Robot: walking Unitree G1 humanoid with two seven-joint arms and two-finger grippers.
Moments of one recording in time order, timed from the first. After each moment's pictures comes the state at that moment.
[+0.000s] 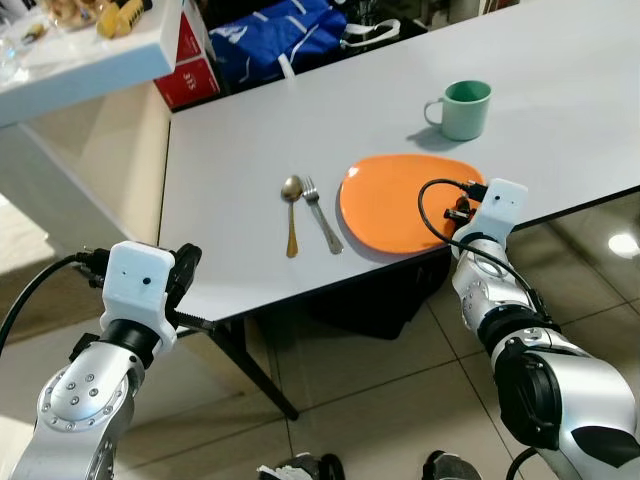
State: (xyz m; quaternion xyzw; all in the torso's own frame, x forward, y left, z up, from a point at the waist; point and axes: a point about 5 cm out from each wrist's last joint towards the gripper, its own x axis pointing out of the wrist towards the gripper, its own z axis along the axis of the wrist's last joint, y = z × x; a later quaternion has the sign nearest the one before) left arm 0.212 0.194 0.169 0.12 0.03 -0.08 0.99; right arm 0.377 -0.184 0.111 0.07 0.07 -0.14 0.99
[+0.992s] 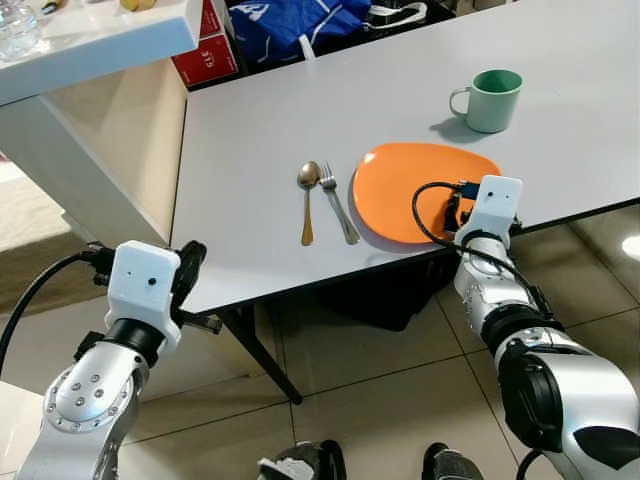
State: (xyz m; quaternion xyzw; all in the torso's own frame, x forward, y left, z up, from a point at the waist) left arm 0.212 0.190 0.171 0.12 0.02 -0.09 0.99; right arm 0.377 -0.187 0.116 -0.01 0.05 -0.16 0.99
